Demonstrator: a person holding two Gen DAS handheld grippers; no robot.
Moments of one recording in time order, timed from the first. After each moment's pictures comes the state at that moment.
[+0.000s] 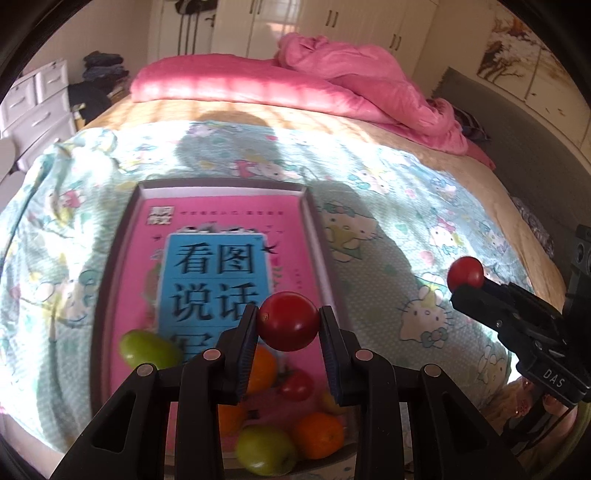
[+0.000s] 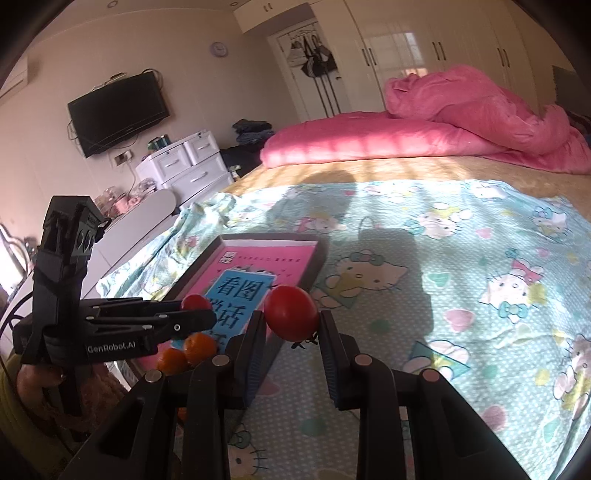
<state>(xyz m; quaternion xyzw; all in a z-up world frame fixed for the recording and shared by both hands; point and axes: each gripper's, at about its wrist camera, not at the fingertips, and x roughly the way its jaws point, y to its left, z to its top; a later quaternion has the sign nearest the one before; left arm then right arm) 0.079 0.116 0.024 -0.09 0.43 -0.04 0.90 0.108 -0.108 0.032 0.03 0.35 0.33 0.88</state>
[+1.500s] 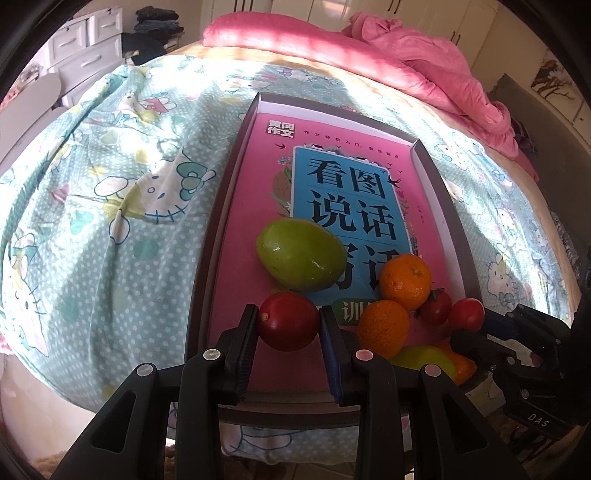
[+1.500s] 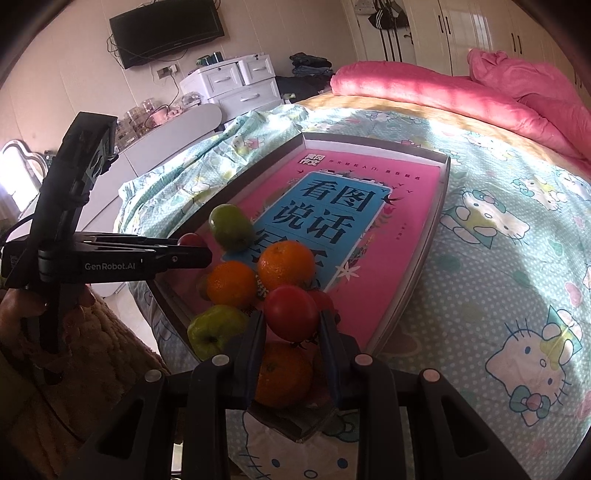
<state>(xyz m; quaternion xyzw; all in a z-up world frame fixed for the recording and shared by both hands) 0.036 0.200 -0.043 -0.13 0.49 0.03 0.86 0.069 0.003 -0.036 -0.07 0.42 0.39 0.81</state>
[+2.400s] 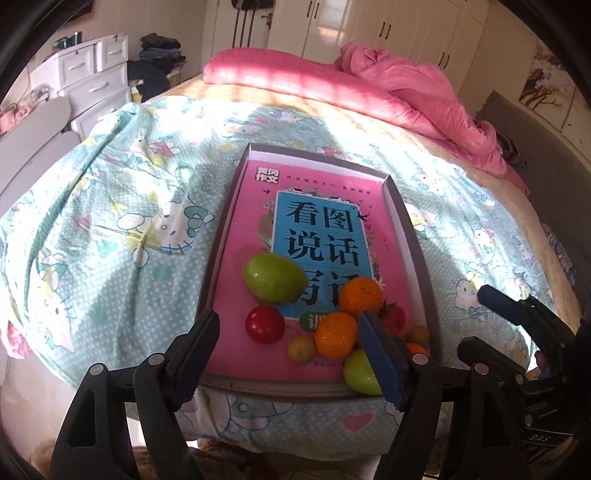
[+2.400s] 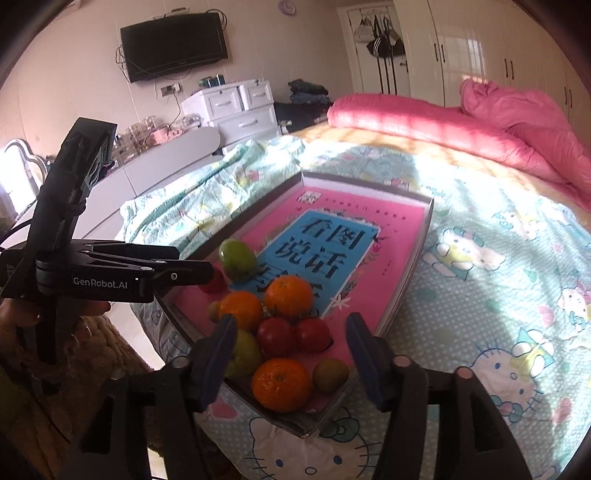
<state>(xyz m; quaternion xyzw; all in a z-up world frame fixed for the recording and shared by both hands) 0.002 0.185 0.010 -0.13 0.43 0.04 0.89 0.043 -0.011 0.004 -0.08 0.35 0.38 0.85</state>
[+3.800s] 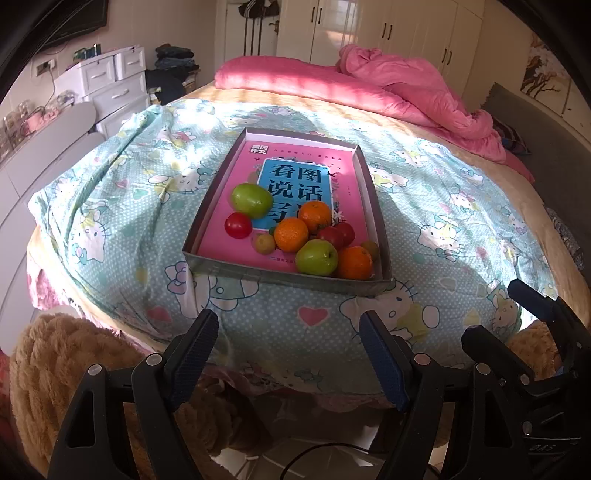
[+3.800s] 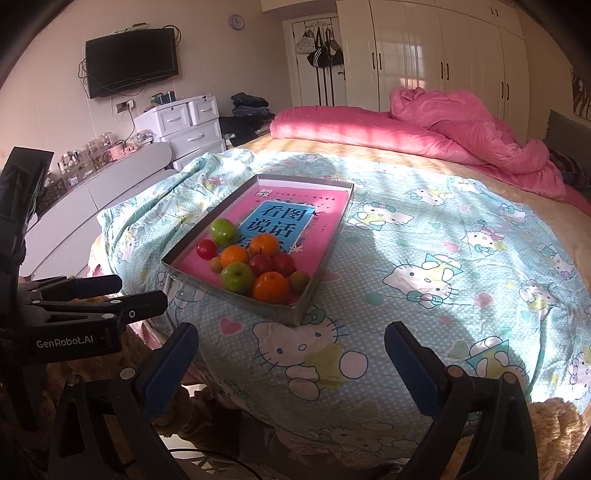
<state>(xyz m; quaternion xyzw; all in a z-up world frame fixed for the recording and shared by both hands) -0.110 0.109 0.024 -0.10 0.43 0.08 0.90 -0.065 -0.072 0.037 -0.07 0.36 0.26 0.89</state>
